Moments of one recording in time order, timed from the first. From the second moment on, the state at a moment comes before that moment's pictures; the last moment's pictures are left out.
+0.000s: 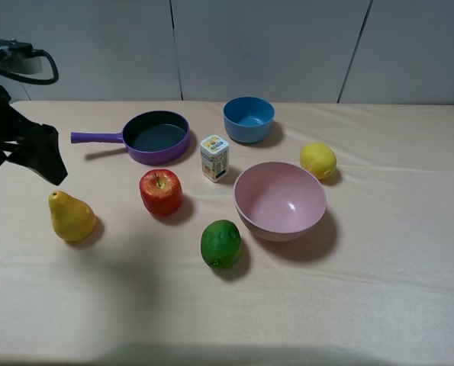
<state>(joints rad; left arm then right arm) -0.18 1.44 -0.96 -0.06 0.94 0.22 -0.10 -0.01 -0.50 0.02 1.02 0.05</state>
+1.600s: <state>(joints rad) -0.20 1.89 -0.96 -0.01 0.71 0.22 -0.10 -0.01 -0.50 0.02 1.02 0.05</state>
